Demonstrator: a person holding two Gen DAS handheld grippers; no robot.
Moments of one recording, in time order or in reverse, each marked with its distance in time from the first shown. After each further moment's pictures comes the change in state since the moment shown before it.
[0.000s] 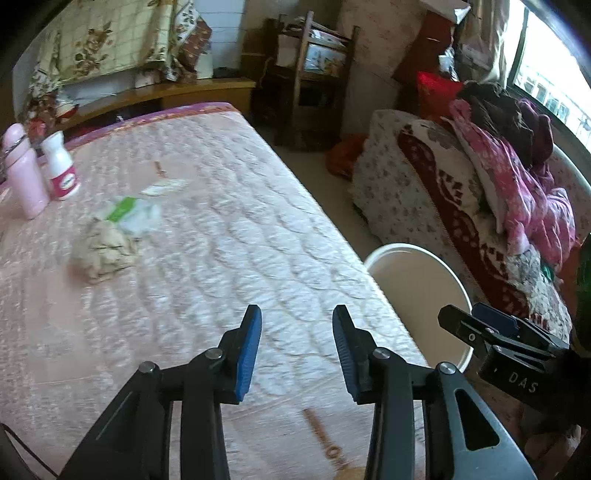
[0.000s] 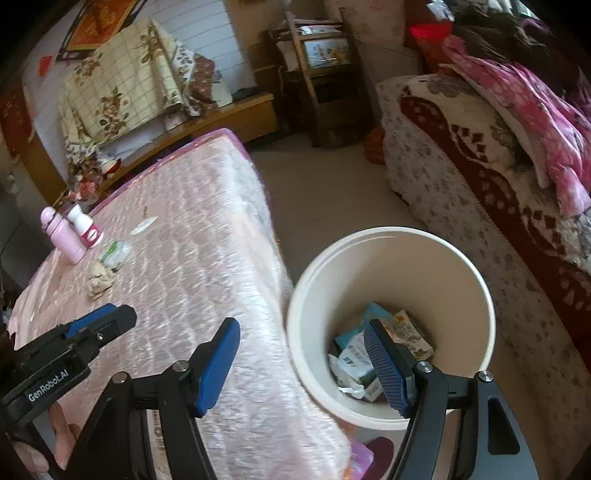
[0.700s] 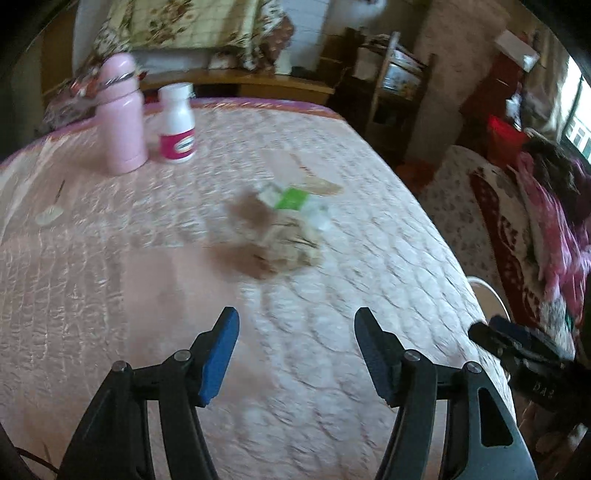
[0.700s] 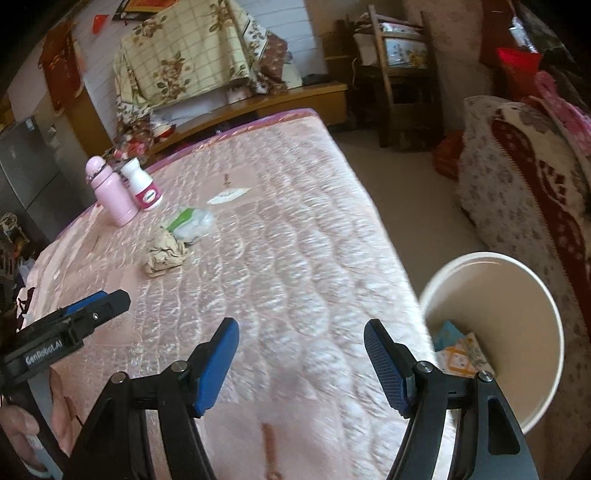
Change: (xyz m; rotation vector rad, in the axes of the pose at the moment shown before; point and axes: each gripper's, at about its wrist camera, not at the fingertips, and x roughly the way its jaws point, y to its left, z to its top) left arm -0.020 0.150 -0.002 -0.202 -0.014 0.103; right arm 0.040 0.121 0.003 -0.168 0.040 0.136
